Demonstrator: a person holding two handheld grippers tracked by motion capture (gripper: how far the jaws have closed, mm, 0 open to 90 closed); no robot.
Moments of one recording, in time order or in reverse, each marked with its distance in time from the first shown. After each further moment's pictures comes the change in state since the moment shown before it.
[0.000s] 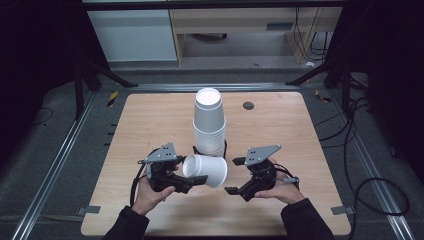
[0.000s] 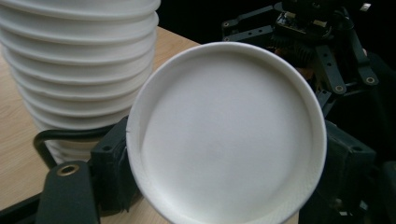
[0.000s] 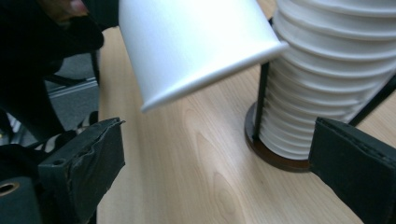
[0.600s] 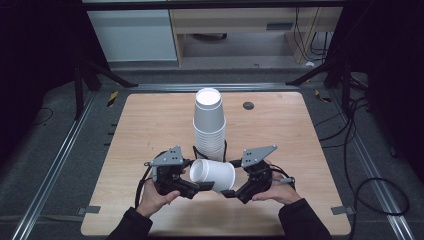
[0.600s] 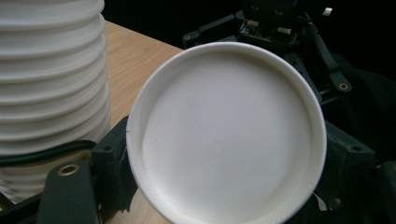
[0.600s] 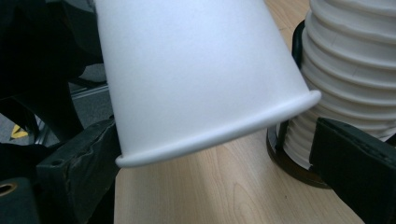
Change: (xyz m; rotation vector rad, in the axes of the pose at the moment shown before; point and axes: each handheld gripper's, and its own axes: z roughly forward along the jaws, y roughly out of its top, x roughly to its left) left arm -0.012 0.003 0.010 -0.005 -0.086 0.038; right arm 0.002 0.001 0.009 -0.017 0.080 -0.001
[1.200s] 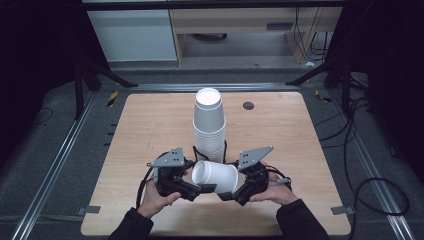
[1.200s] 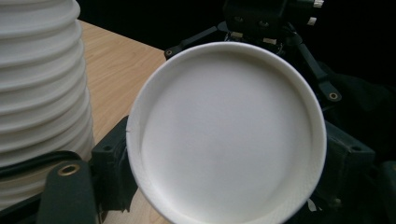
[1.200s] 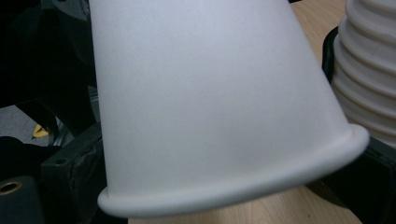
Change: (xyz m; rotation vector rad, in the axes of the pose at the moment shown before) left arm -0.004 0.001 0.002 -0.012 -0.036 0.008; right arm 0.002 0.001 0.009 -0.024 0.071 -0.006
